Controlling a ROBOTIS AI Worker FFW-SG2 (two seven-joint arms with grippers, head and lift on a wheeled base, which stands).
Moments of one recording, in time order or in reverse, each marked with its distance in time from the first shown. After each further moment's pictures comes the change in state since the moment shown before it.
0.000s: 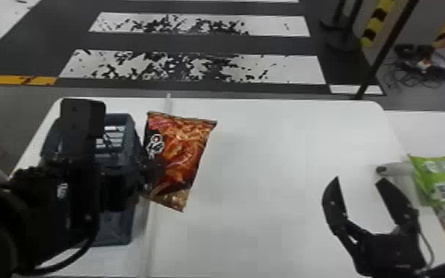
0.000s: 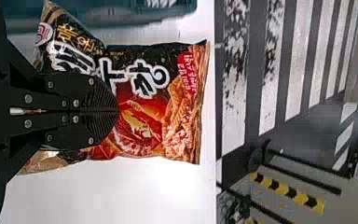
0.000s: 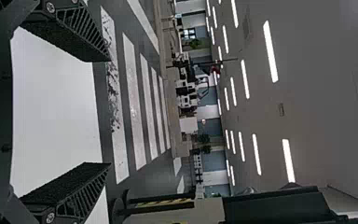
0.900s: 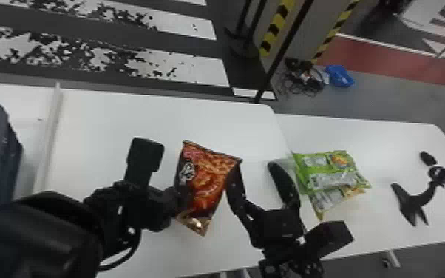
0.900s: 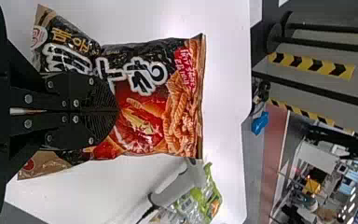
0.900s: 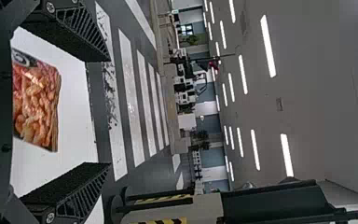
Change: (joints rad) left arm -0.158 -0.089 -0.554 0.725 -0.153 -0.633 -0.183; right arm -0.033 -0.006 -0.025 -0.016 -0.041 0.042 0.001
